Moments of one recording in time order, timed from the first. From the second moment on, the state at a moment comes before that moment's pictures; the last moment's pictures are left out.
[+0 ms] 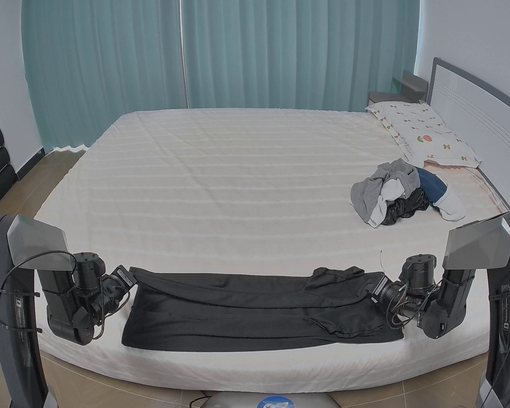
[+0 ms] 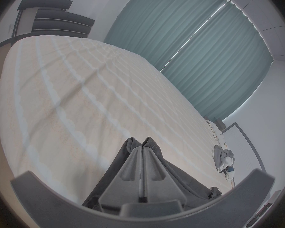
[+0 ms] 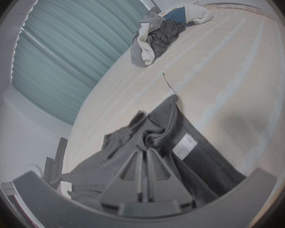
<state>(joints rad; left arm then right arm) 0.00 2.39 -0.48 -1.47 -0.02 -0.76 0.20 2.44 -0.56 -1.32 0.04 0.81</state>
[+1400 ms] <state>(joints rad) 0.05 2.51 -0.36 -1.55 -0.08 -0.51 0.11 2.49 -0.34 -1.55 0.12 0.60</state>
